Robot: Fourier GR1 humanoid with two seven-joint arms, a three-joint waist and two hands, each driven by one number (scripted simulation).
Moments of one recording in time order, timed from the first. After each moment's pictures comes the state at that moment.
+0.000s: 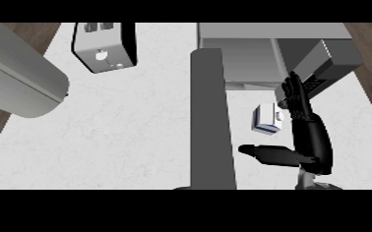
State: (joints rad) left arm 0.35 0.10 0.35 -2.21 0.38 -0.33 0.00; right arm 0.00 -0.02 0.05 -1.71 0.14 -0.09 -0.13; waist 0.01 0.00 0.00
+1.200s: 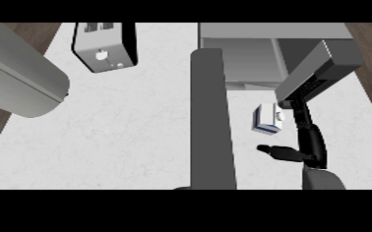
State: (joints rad) left arm 0.36 0.08 0.49 -2.22 0.48 -0.44 0.07; right arm -0.15 -0.12 -0.18 -0.95 0.06 -0.02 -0.66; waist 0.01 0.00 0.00
